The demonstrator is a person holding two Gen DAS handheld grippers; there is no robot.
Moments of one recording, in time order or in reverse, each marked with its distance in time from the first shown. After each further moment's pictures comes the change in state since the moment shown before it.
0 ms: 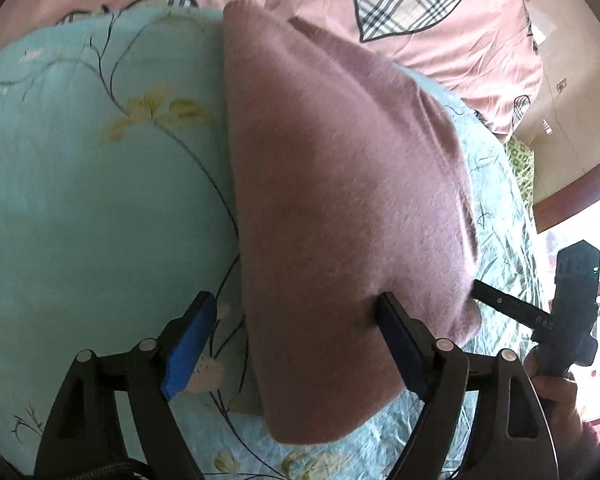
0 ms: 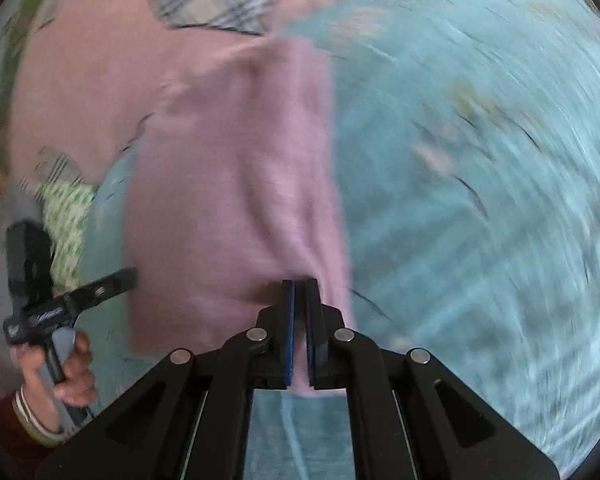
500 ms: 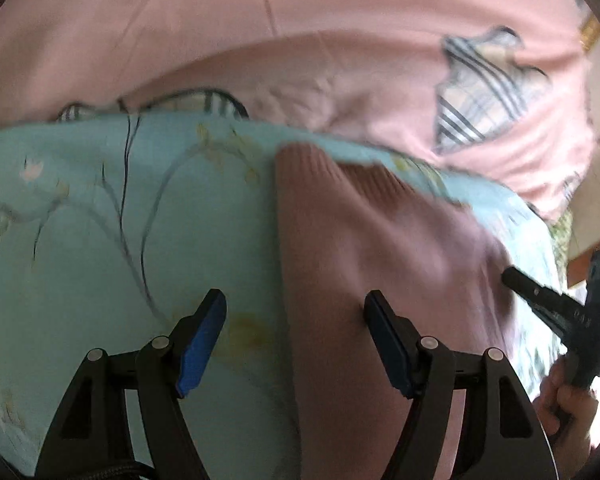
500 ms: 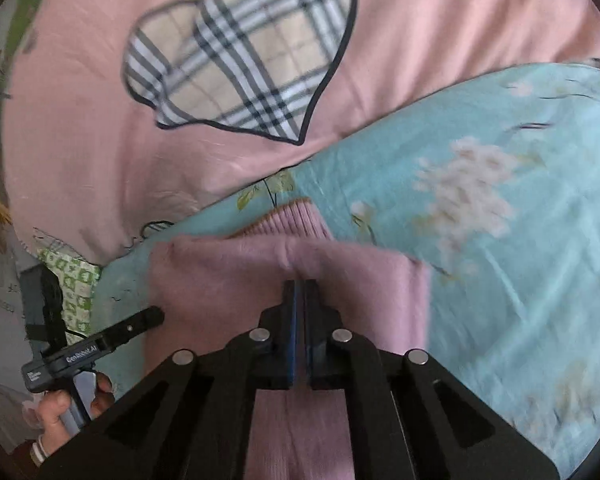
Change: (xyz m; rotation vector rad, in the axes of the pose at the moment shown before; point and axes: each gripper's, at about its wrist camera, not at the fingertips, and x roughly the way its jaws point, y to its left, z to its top) left arm 0.003 0.026 0.126 -0.074 -0.126 0.105; right arm 0.041 0.046 0.145 -0.057 -0.120 0.078
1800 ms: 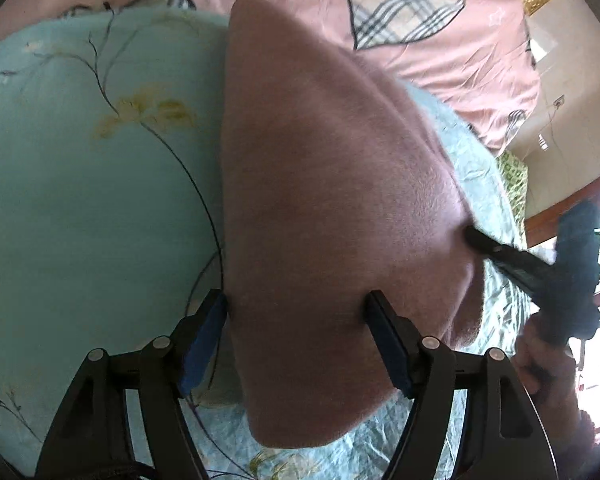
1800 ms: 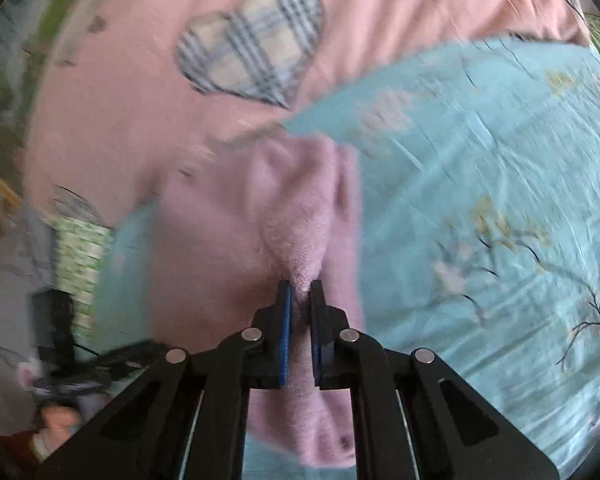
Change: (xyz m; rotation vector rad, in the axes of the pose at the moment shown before) left arm -0.011 -0.030 -0.122 0.030 0.111 -0.139; right arm -0.064 -0.017 -0.090 -0.017 0.013 -0.069
